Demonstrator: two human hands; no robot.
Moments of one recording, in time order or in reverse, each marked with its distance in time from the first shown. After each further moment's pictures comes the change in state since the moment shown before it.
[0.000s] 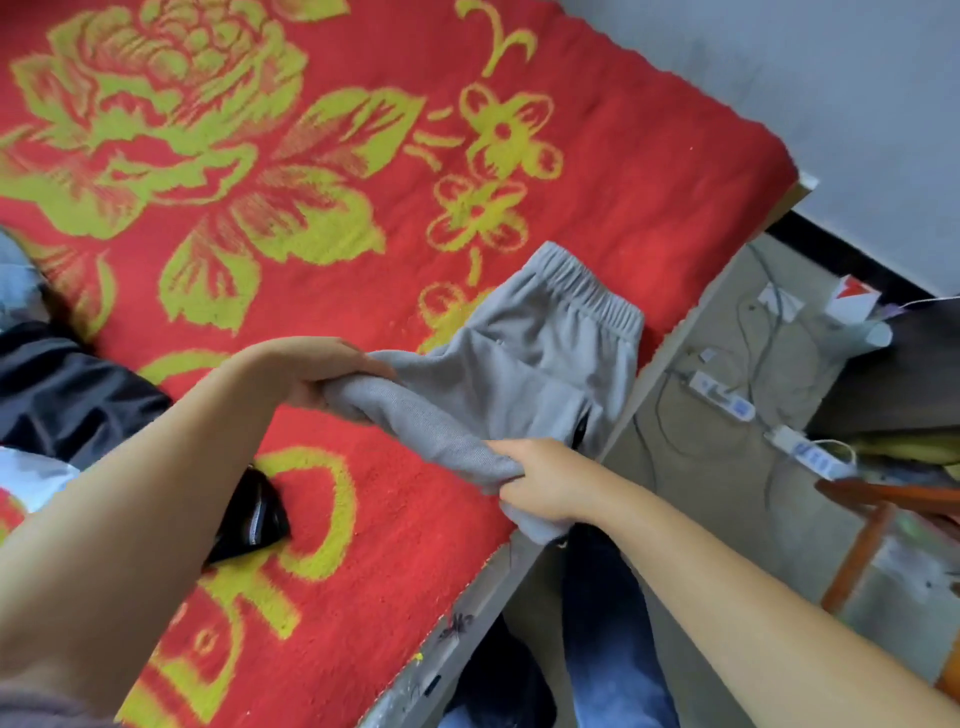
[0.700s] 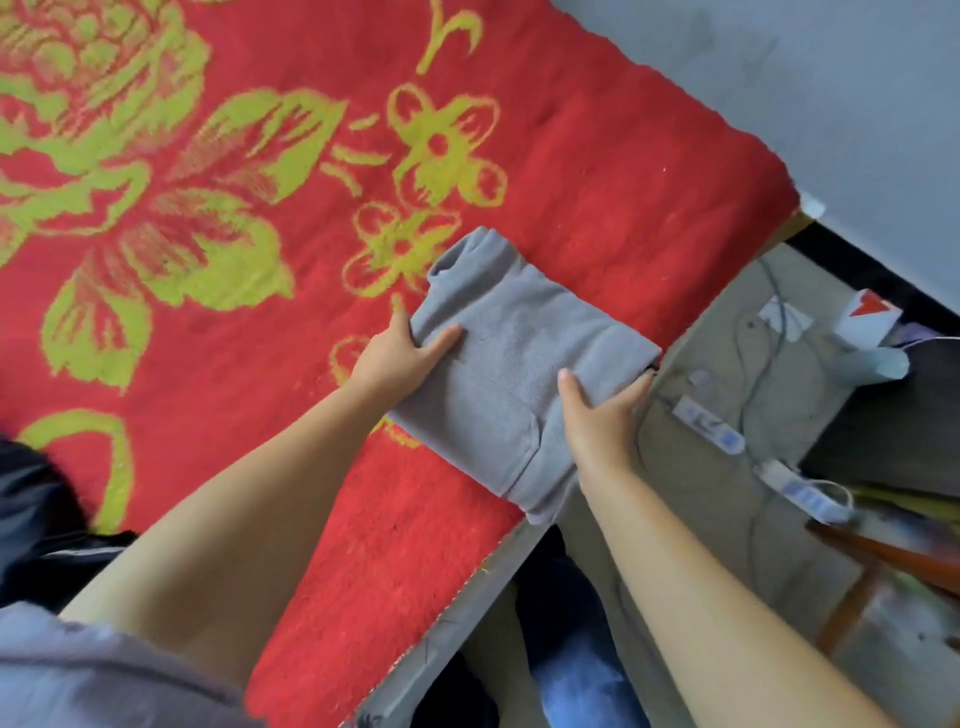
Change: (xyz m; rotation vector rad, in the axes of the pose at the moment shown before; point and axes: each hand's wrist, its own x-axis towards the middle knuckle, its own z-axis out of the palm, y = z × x) left_hand 0.164 0.110 0.102 0.453 0.668 0.269; right_hand 0.094 0.114 -0.133 0.747 0.920 0.376
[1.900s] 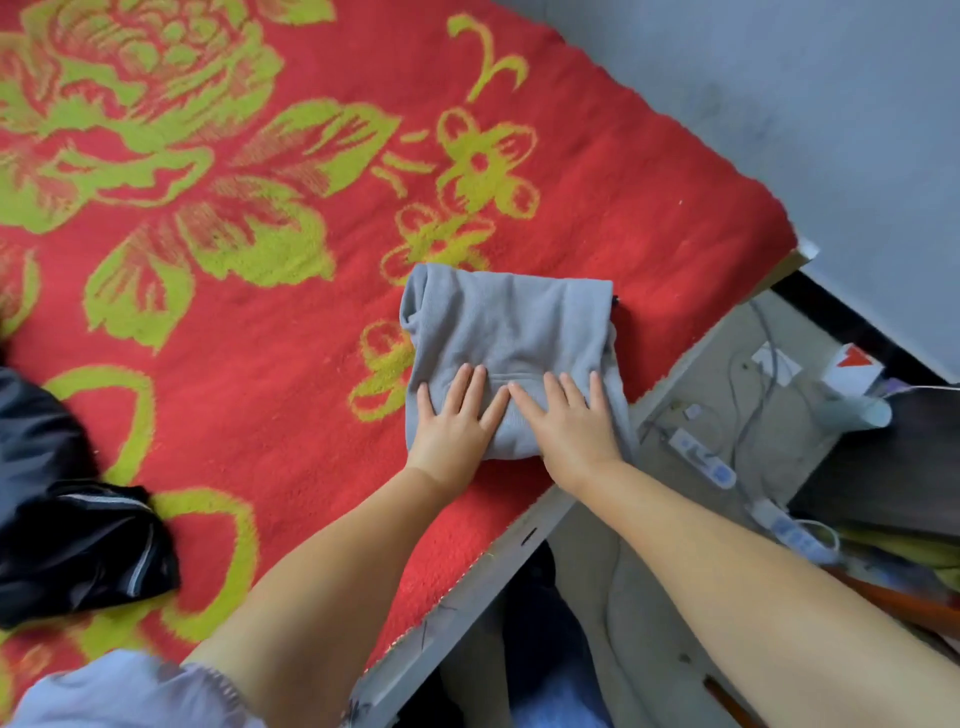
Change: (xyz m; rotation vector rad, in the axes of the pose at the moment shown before) left_hand -0.105 -0.025 0.062 0.783 0.227 0.577; right_hand -0.012 0.029 0.011 -1.413 -0.213 -1.037
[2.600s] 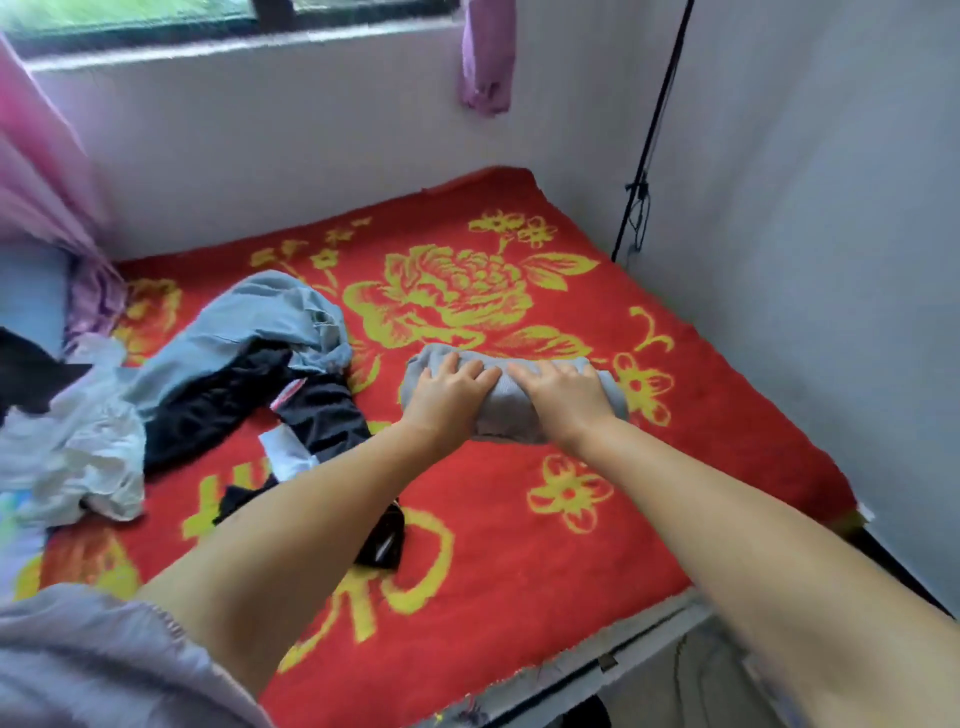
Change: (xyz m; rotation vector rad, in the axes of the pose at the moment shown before) left_hand -0.214 -0.211 -0.274 -0.122 0.198 -0.411; right_hand -0.059 -0.208 -0.346 -0.121 0.318 -0.365
